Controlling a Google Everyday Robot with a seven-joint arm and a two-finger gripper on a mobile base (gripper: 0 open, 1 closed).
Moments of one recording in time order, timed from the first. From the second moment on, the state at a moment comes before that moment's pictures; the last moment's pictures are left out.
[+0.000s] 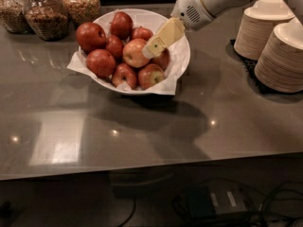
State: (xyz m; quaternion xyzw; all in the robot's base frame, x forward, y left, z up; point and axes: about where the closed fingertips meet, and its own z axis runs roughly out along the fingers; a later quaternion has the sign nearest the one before) arm 0.624 -0.035 0.972 -0.49 0.77 0.20 0.35
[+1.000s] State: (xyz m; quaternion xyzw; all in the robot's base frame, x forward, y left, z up) arm 0.623 -0.010 0.944 -0.48 0.76 0.22 0.38
